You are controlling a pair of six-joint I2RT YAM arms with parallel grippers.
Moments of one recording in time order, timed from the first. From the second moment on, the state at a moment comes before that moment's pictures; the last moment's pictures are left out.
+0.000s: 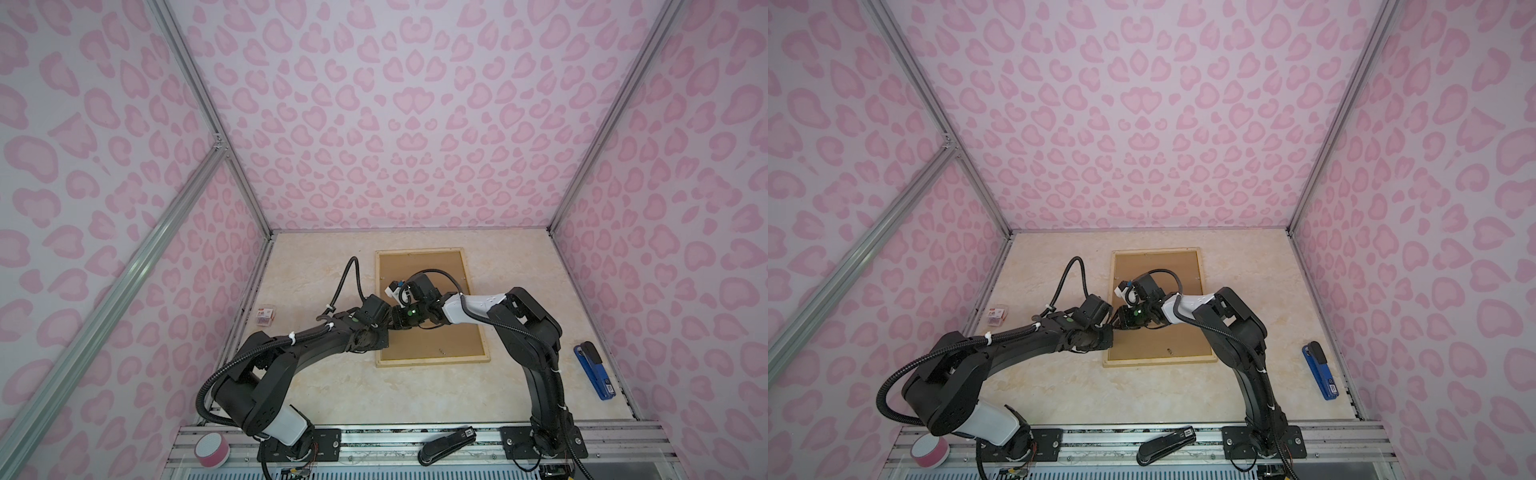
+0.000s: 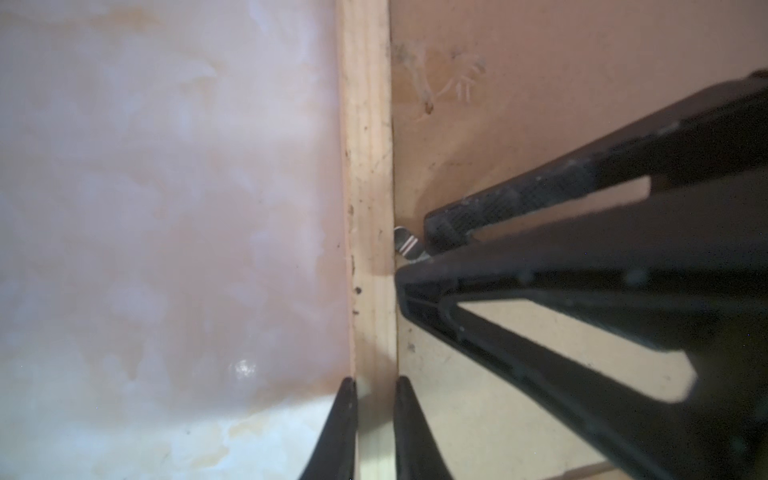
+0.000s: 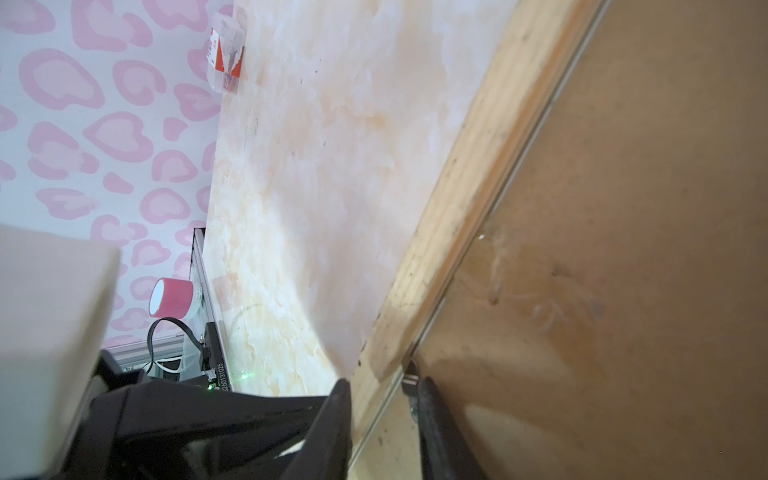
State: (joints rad) left arm -0.65 1.55 0.81 -0.44 -0.04 -0.66; right arm 0.71 2.12 1.27 -0.01 -0.67 0.56
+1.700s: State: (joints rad) left arm -0.65 1.56 0.82 -0.45 -0.05 -0.66; right arm 0.73 2.10 1.19 0.10 -0.71 0.59
